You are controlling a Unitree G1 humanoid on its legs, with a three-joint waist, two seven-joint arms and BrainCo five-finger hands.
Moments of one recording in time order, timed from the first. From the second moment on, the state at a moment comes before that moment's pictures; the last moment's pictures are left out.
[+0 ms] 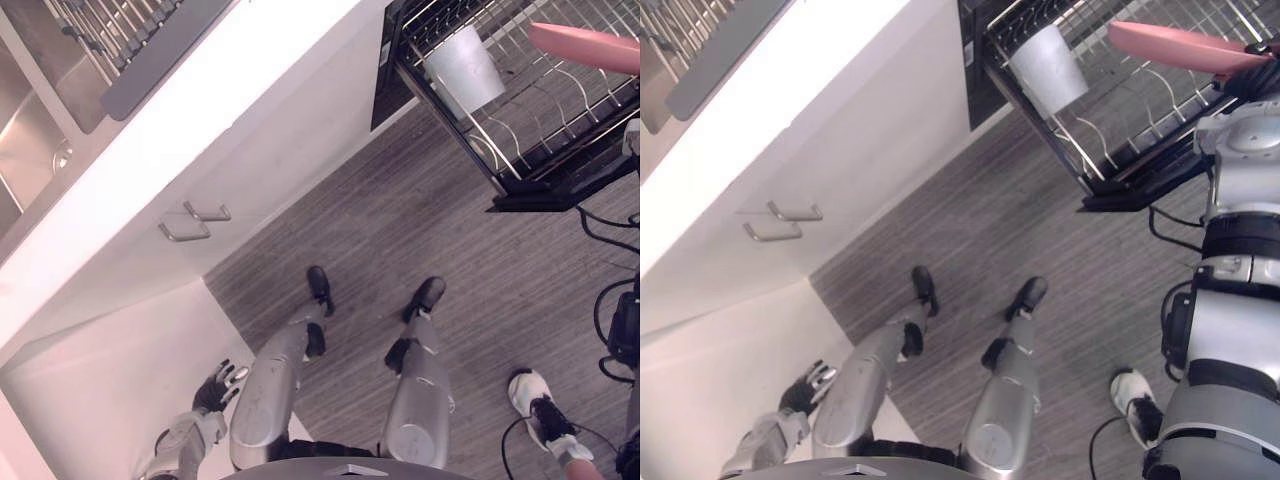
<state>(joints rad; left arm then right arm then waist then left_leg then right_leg) 0.08 0.12 -0.01 0.83 -0.47 -0.06 -0.23 -1.08 -0.98 -0.02 0.78 -0.07 0.23 -0.22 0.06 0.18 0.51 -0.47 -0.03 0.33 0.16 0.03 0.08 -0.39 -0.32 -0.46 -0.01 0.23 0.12</state>
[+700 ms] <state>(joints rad) 0.08 0.11 -0.12 0.84 -0.60 0.00 -0.37 -1.28 -1.10 0.16 0.97 -0.03 0.40 -0.07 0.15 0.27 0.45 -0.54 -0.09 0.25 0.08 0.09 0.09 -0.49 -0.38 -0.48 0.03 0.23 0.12</state>
